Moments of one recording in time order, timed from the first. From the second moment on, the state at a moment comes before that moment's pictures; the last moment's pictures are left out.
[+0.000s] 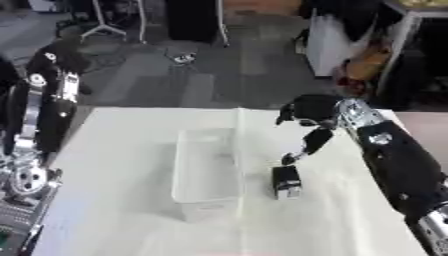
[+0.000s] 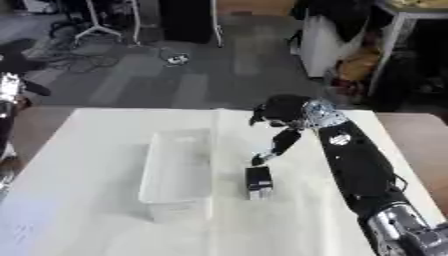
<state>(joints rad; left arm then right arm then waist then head) -0.35 0.44 -0.08 -1.84 -0.21 0.05 0.36 -1.12 -0.23 0.00 -0.53 1.77 -0.73 0.18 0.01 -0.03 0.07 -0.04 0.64</state>
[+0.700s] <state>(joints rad) -0.35 0.44 -0.08 -1.84 -0.21 0.05 0.36 -1.13 -0.23 0.03 -0.52 1.79 -0.81 0.22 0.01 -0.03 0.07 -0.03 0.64</state>
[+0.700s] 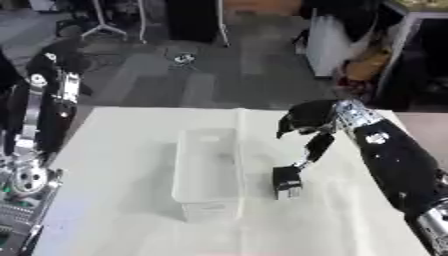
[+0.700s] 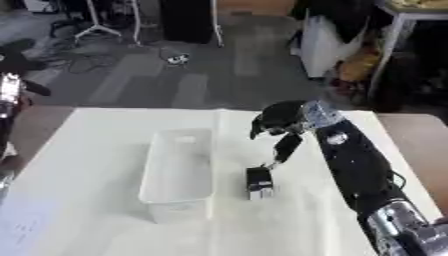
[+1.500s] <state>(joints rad) -0.35 0.44 -0.08 -1.84 -0.21 0.05 0.36 -1.10 -0.22 0.04 -0.48 1.81 -0.81 0.21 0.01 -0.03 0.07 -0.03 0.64</state>
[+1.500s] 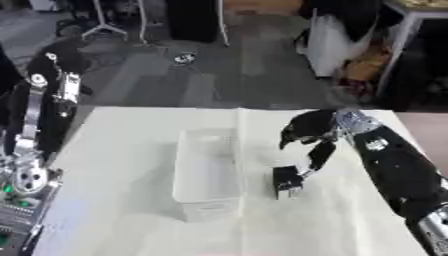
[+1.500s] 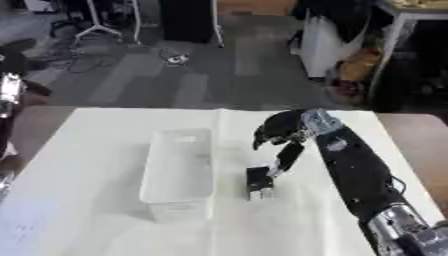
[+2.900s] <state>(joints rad) -0.35 0.44 -0.08 -1.84 -0.21 0.05 0.36 -1.07 -0.21 0.06 -0.44 1.85 -0.79 0.16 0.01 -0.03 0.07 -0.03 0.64</state>
